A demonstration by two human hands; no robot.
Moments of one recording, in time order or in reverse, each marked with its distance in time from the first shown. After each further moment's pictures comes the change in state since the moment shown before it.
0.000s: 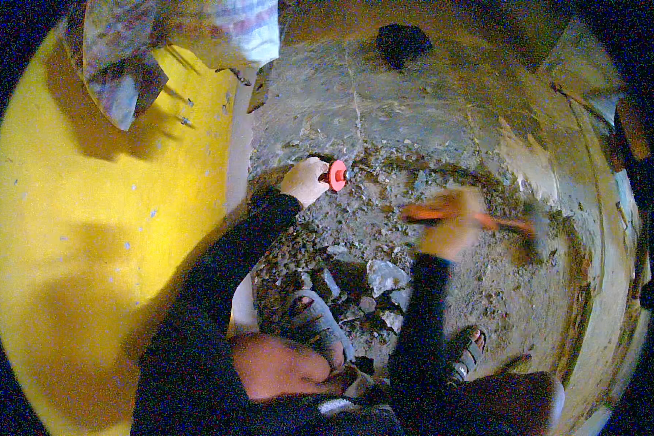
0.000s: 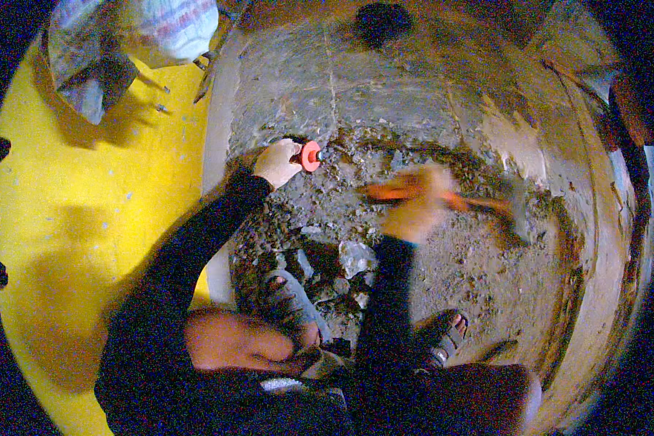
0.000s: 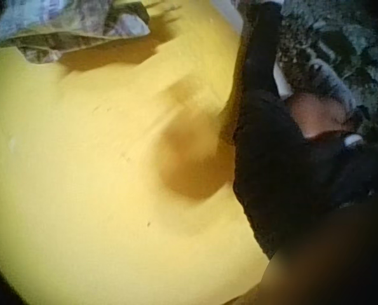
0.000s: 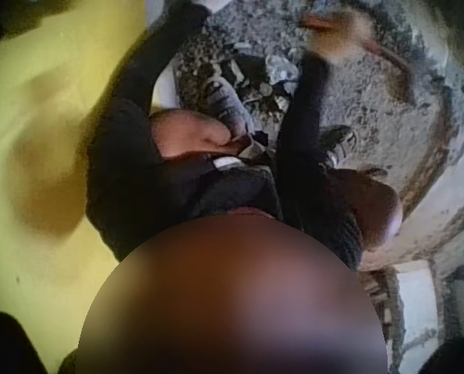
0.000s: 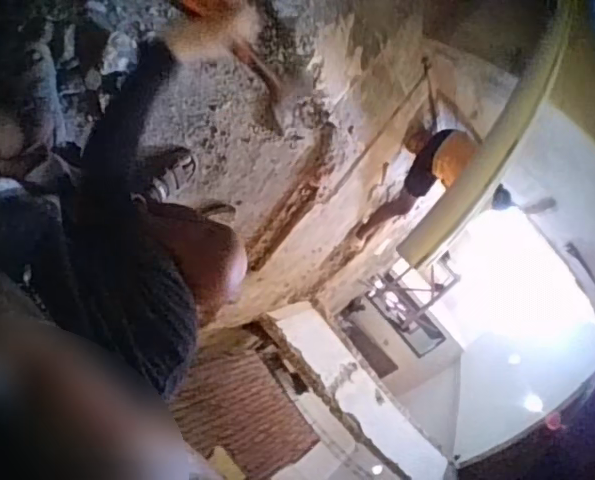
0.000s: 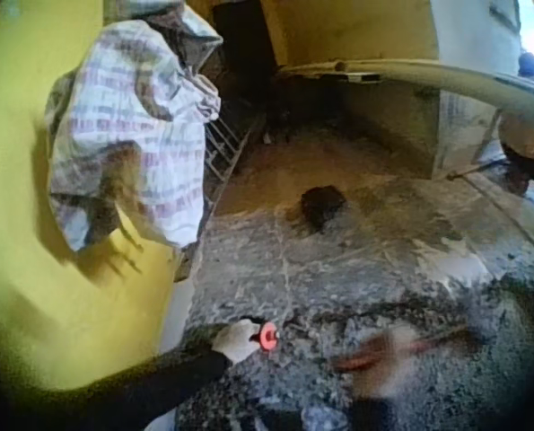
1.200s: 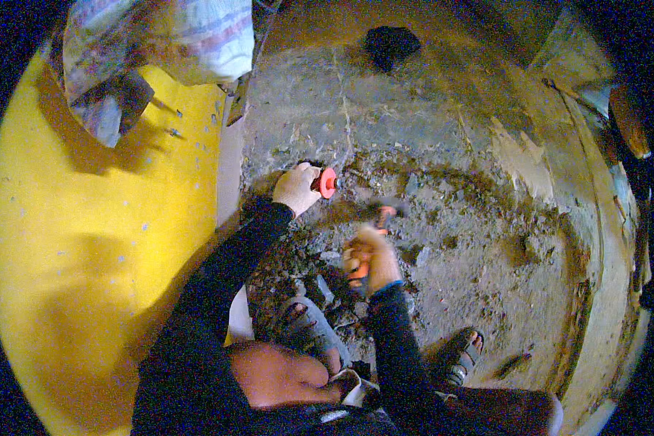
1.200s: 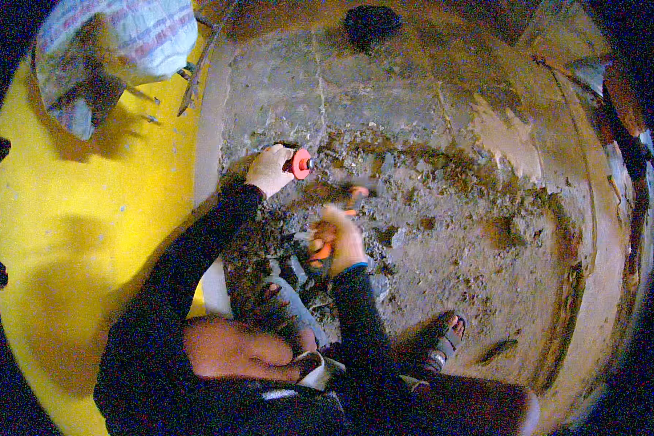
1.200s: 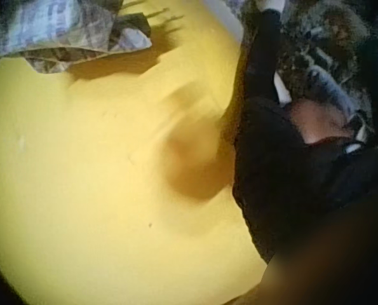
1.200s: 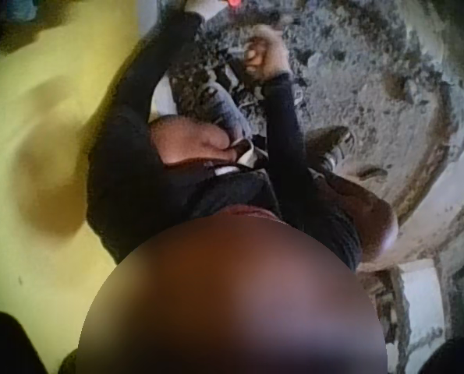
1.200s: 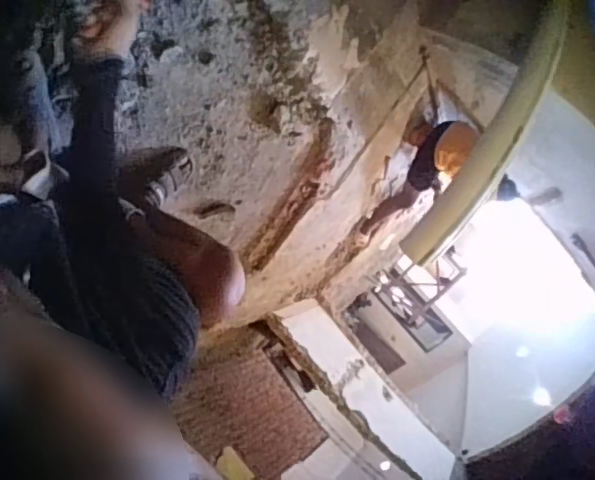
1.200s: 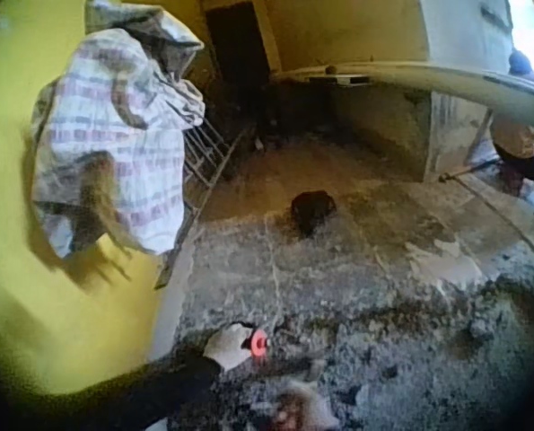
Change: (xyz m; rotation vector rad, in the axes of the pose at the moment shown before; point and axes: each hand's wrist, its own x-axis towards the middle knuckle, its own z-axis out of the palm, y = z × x) left_hand -0.001 0.006 0.001 0.056 0.042 0.055; right_hand -0.076 0.065 -0.010 0.296 -0.418 1.126
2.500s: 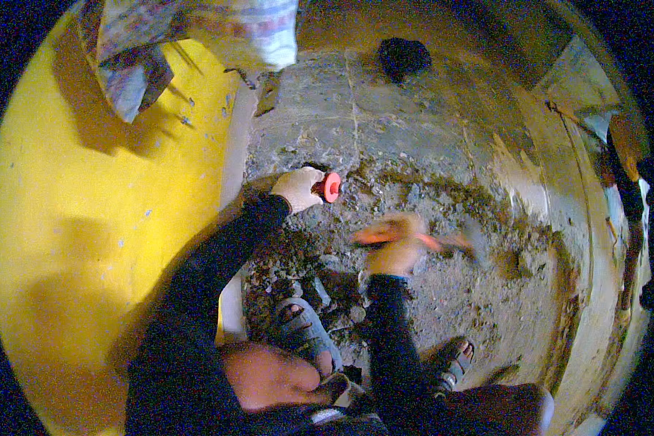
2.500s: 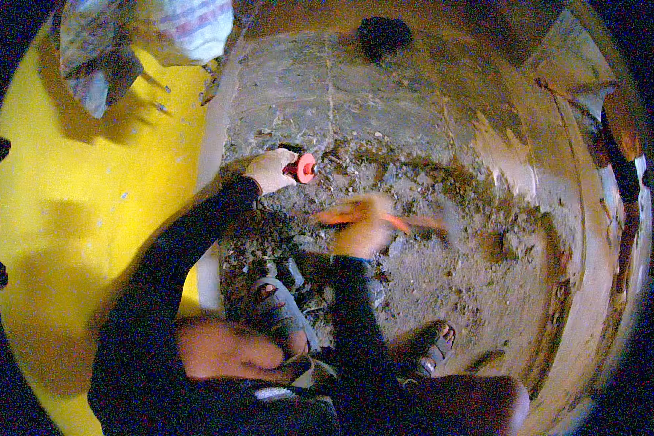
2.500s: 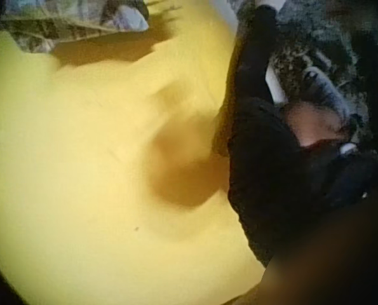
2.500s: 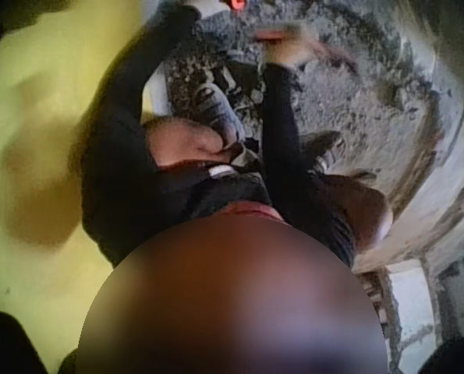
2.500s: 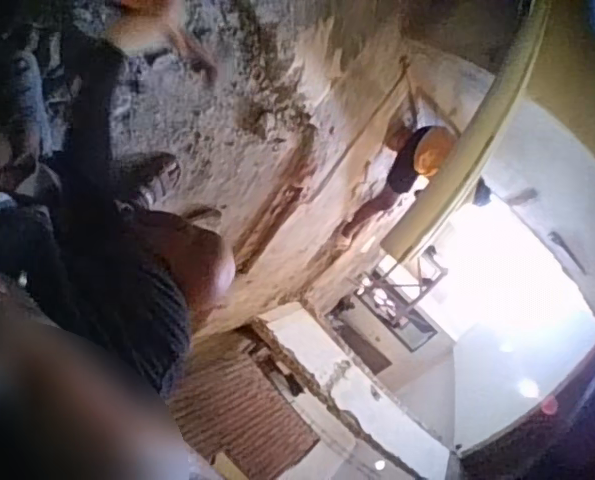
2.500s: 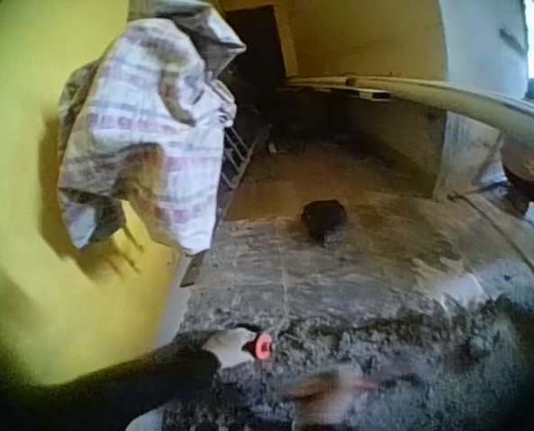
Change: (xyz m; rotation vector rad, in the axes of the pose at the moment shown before) left_hand 0.004 -0.022 -0.005 -0.051 -0.216 0.008; right_hand 0.004 -0.023 0.033 0.056 0.218 -0.612
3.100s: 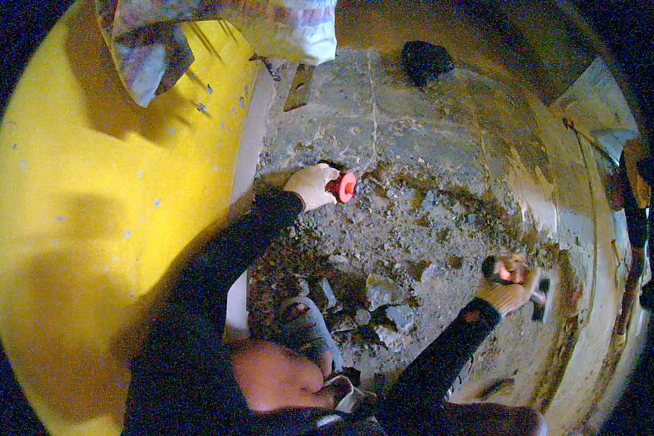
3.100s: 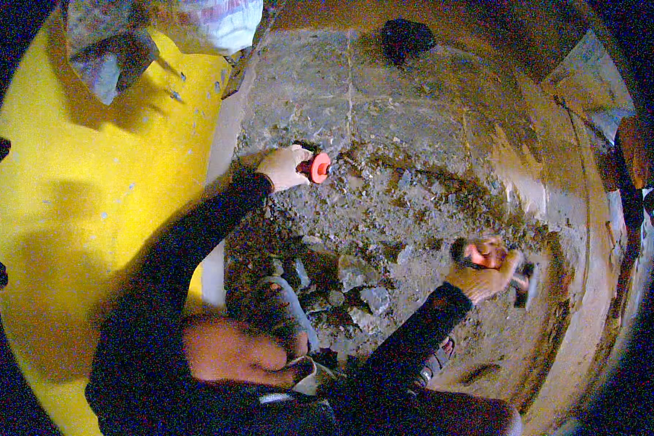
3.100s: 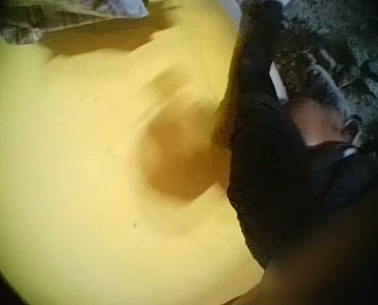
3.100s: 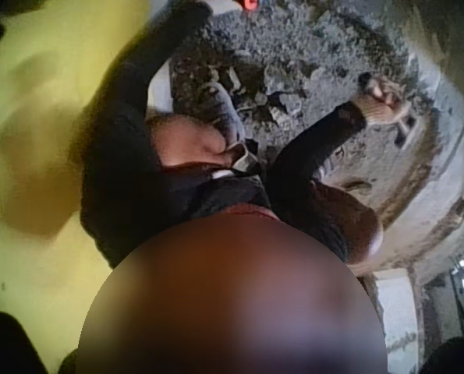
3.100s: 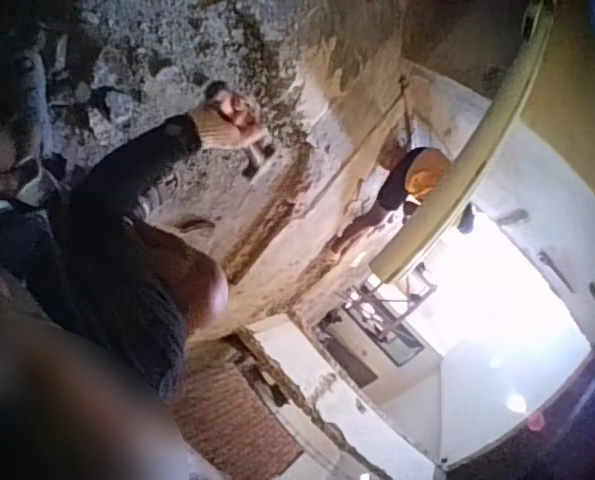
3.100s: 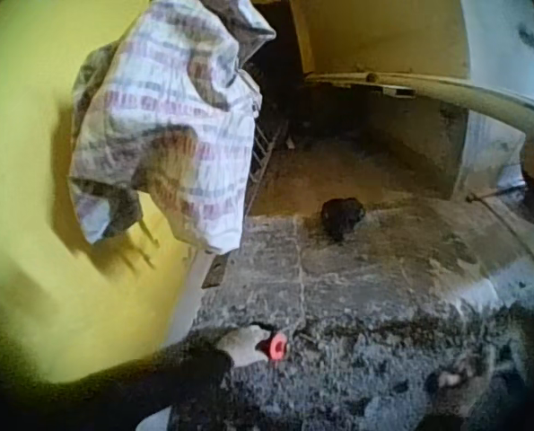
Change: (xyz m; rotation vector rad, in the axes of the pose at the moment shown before) left_hand -0.002 -0.002 -0.004 -0.021 -0.039 -0.005; right_hand 0.033 -0.171 -0.095 0.342 0.094 -0.450
